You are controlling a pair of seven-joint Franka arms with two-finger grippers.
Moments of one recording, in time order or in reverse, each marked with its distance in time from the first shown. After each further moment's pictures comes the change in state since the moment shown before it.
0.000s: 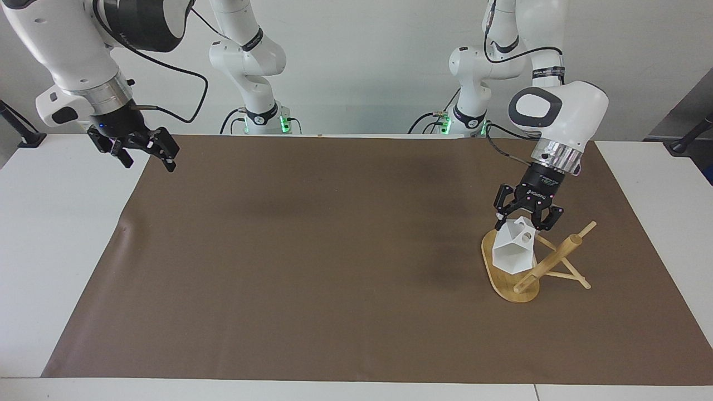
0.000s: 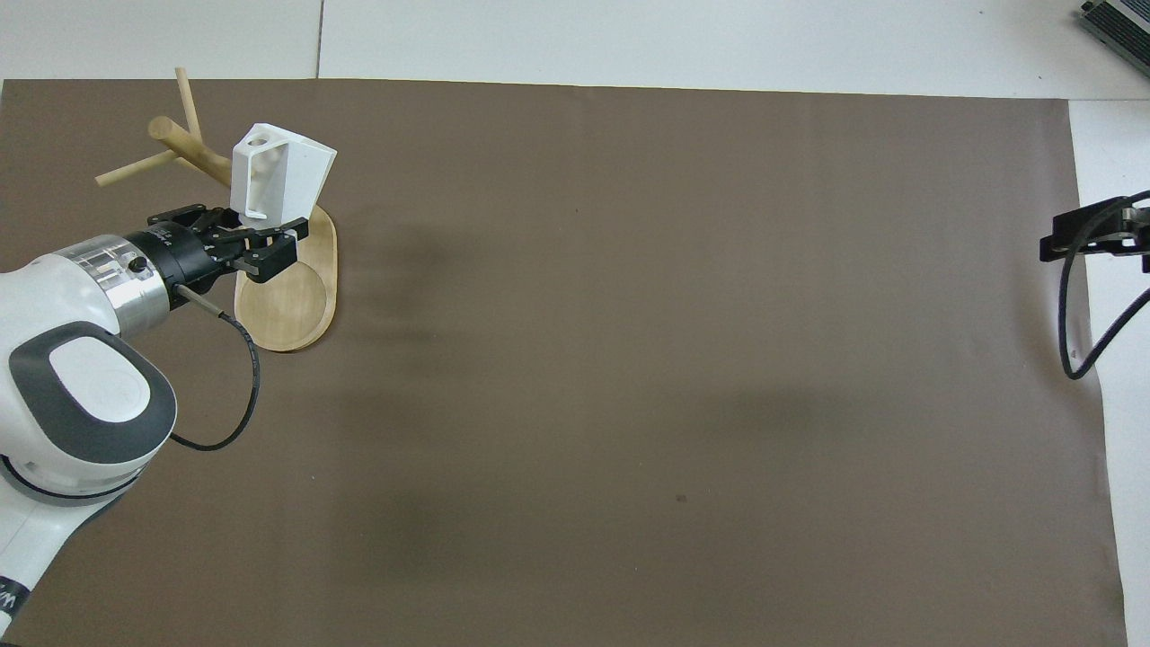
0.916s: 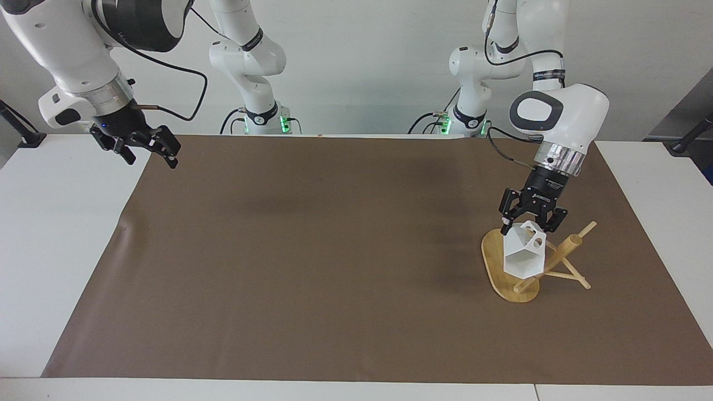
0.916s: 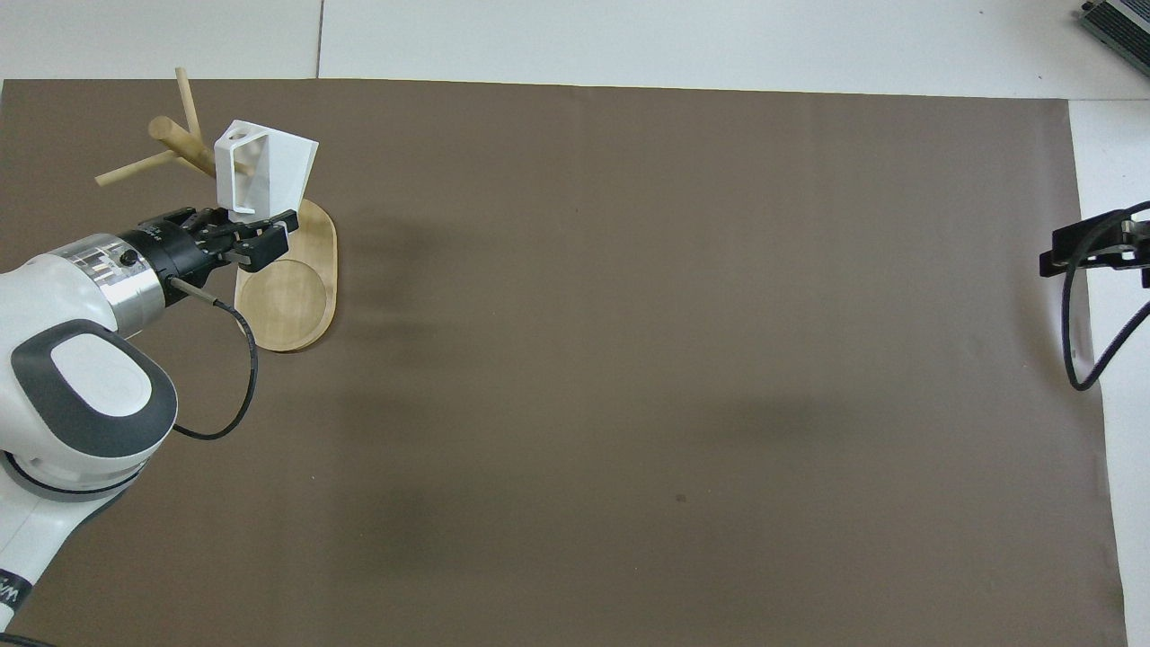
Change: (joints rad) left arm 0.002 0.016 0.007 0.000 0.000 0.041 -0.094; right arm 0.000 -0.002 -0.003 0.000 0.000 -0.048 -0.004
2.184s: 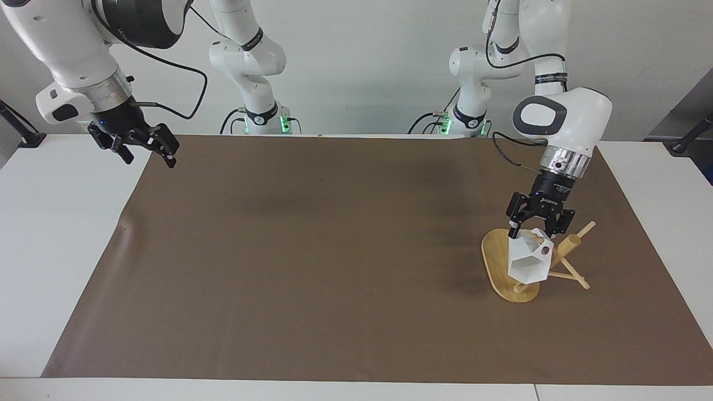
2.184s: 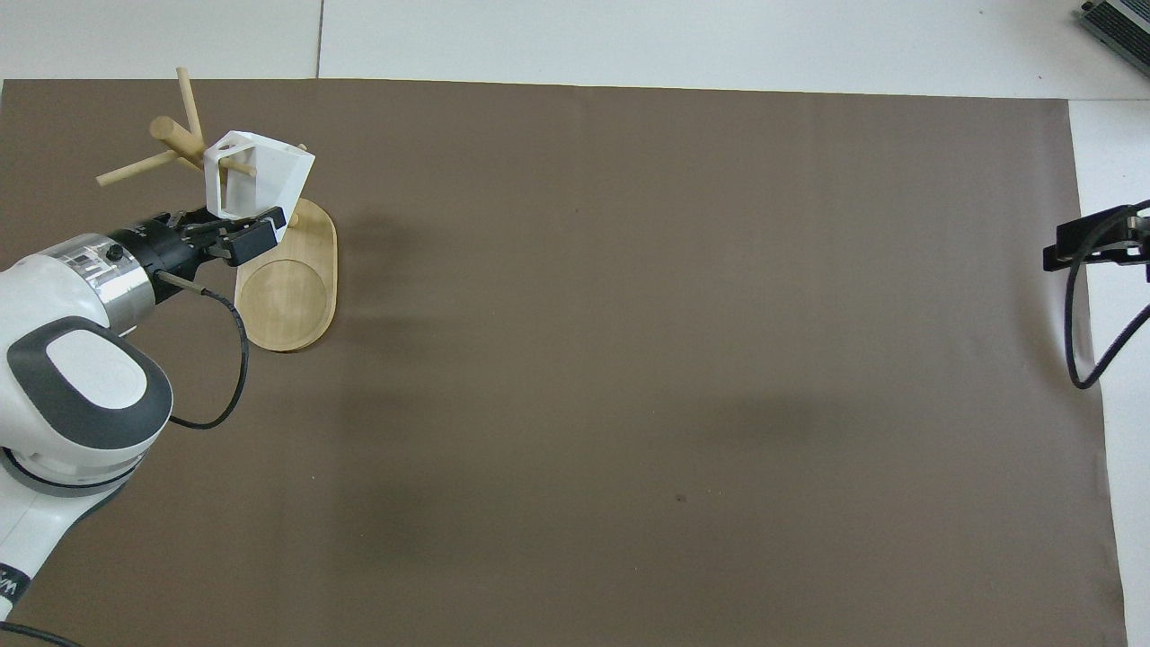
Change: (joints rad) left arm 0.015 0.019 0.006 0.000 0.000 0.032 -0.066; right arm 0.002 -0.006 0.000 -0.001 0.000 0.018 0.000
